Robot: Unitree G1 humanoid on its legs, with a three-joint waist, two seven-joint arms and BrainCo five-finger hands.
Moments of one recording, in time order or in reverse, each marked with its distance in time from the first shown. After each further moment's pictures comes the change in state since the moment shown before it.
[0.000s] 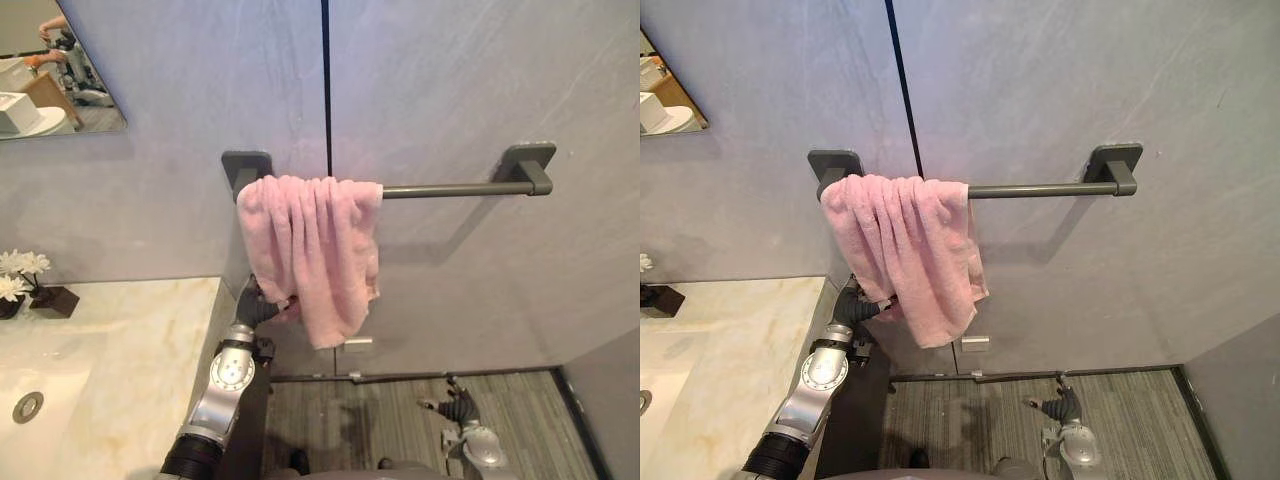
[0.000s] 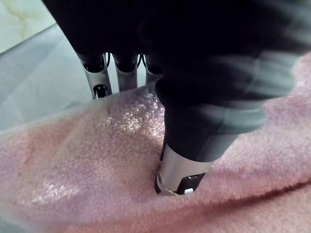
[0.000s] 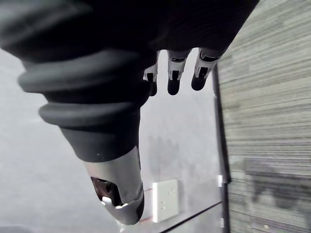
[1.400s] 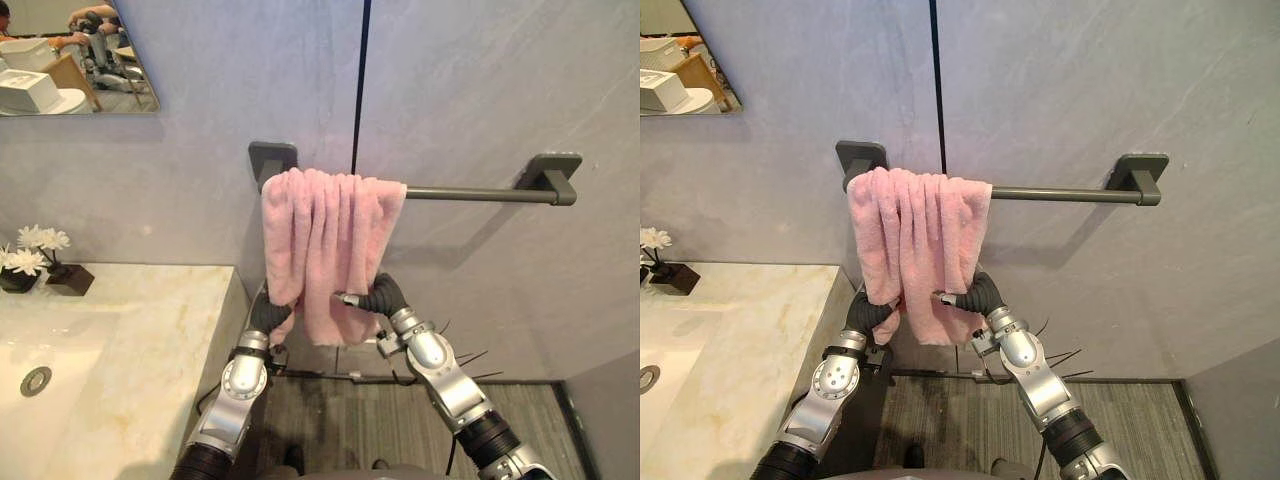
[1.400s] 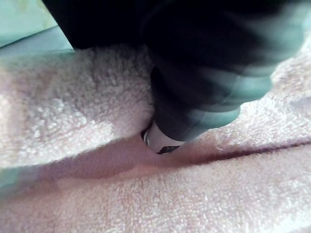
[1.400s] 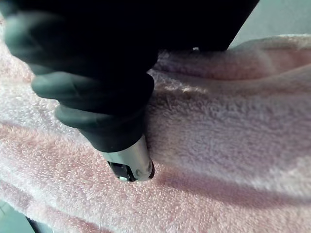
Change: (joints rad) left arm 0.043 -0.033 -0.078 -0.051 -0.065 -0.025 0.002; right arm -0.300 -0.080 0.446 -0.435 0.046 -0.096 0.087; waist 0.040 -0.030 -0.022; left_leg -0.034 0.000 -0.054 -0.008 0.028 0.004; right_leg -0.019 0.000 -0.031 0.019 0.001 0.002
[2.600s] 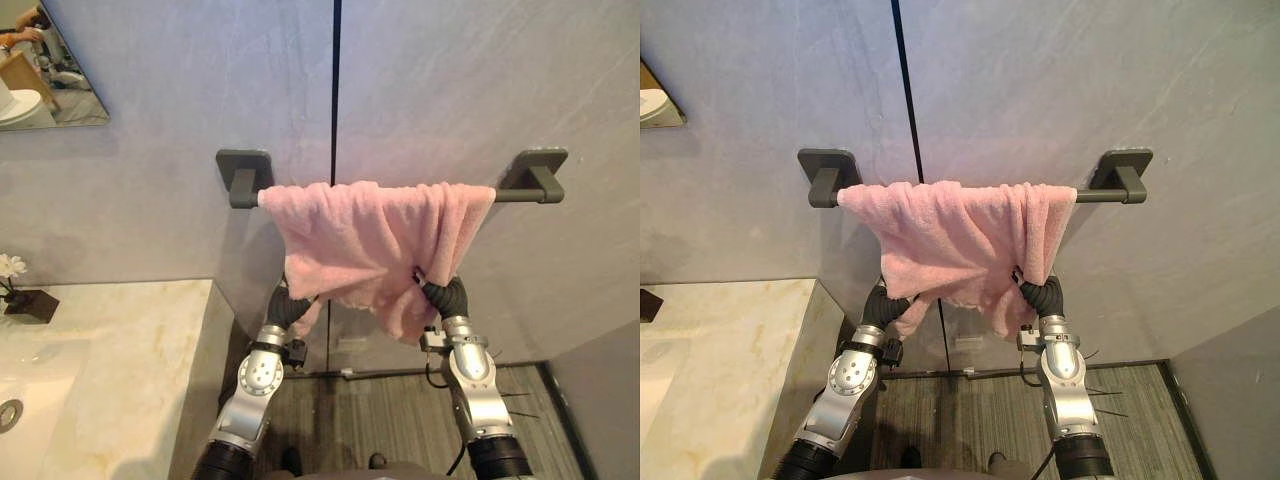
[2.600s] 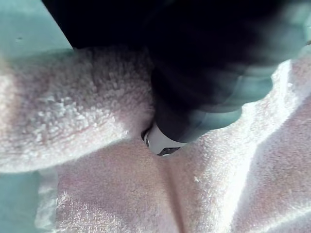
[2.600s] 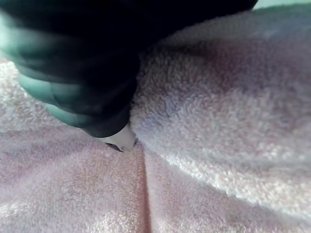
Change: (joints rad) left arm -0.018 -0.110 0.001 -0.005 -0.032 -0.020 -0.066; right arm 0.129 0.159 -0.410 0.010 -0.009 -0.052 -0.037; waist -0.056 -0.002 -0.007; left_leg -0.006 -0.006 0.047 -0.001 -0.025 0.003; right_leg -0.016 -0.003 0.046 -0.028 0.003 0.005
